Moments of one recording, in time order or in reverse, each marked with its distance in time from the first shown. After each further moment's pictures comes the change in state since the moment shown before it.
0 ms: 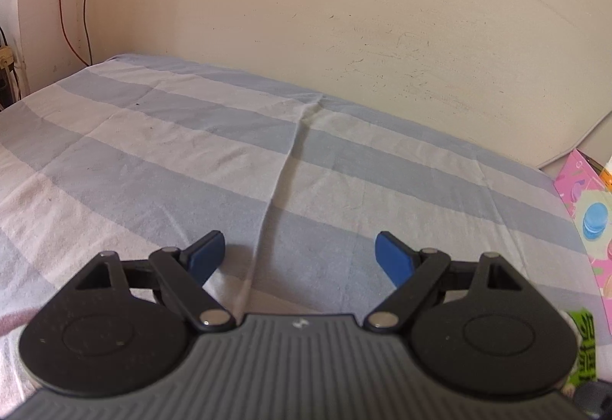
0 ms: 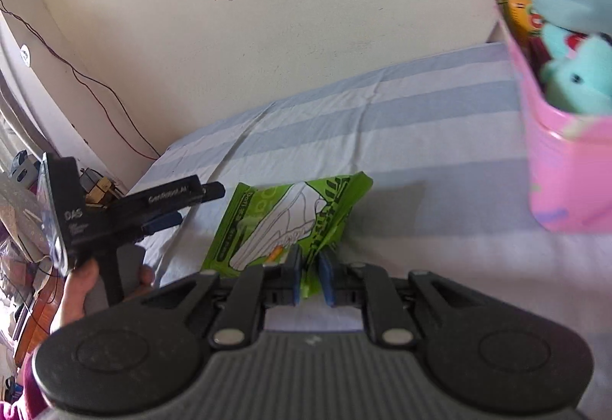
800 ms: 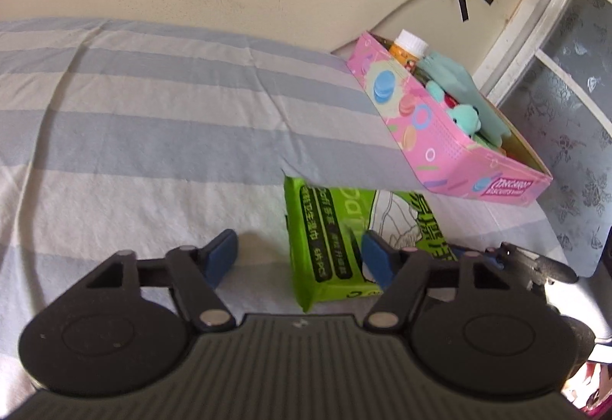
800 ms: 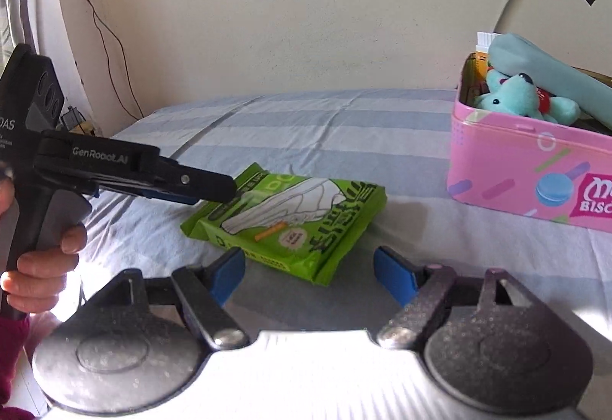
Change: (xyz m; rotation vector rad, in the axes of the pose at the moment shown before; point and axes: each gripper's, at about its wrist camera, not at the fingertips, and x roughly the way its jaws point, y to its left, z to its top) left arm -0.053 -0.058 -0.048 0.210 0.234 -0.537; right arm -0.024 0.005 -0.034 -0.299 -0.032 -0.142
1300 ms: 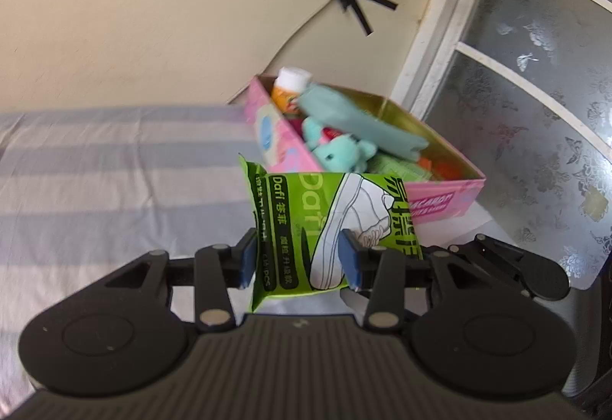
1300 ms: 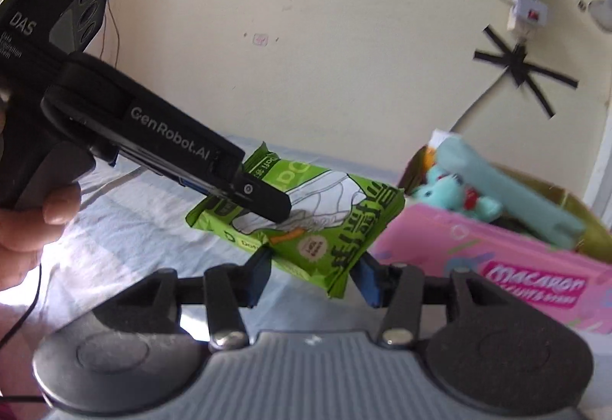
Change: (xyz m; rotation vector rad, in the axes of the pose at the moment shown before) left arm -0.014 -0.110 0.022 0.192 -0.121 -0.124; right arm -0.064 0.003 0.000 -0.229 -0.251 -0.274
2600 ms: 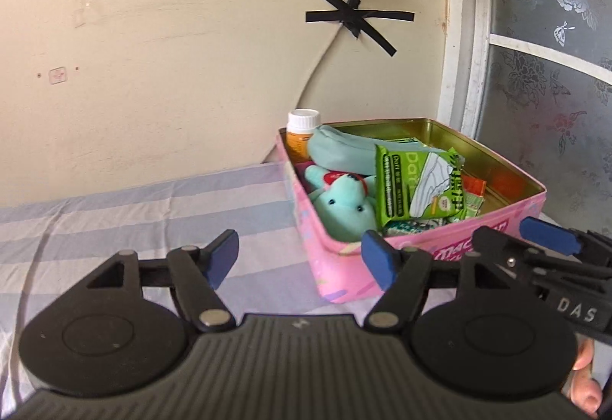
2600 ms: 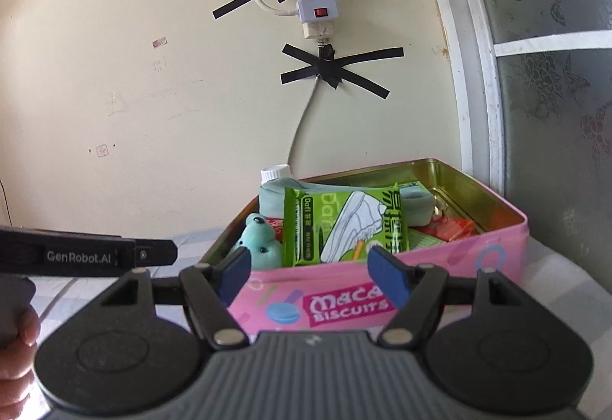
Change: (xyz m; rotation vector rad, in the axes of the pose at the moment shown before) left arm 0.031 -0.046 0.008 0.157 -0.102 0.319; right arm -0.016 -0.110 -0.016 0.496 -0.080 -0.186
